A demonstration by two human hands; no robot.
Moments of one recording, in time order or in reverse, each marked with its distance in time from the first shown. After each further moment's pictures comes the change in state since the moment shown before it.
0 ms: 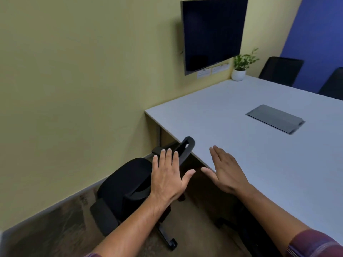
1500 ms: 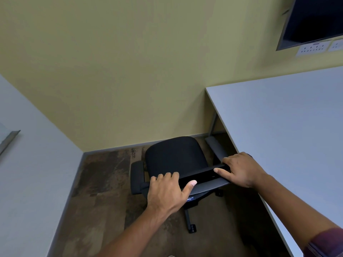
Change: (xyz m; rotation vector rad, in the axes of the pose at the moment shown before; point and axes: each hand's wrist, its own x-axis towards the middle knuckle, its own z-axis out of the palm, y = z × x) left_hand 0.009 -0.037 0.056 0.097 -0.234 -0.530; right_hand 0.210 0.008 0.066 -0.155 -0.185 -0.669
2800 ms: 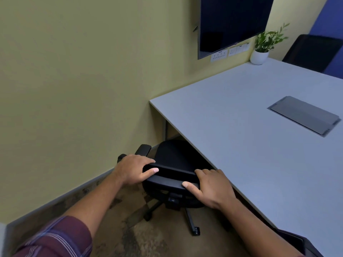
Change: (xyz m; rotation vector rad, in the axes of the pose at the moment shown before) left_hand 0.217 -0.076 -0.008 -0.171 0.011 0.825; right_hand -0.032 -0.104 0.003 0.089 0.080 0.590
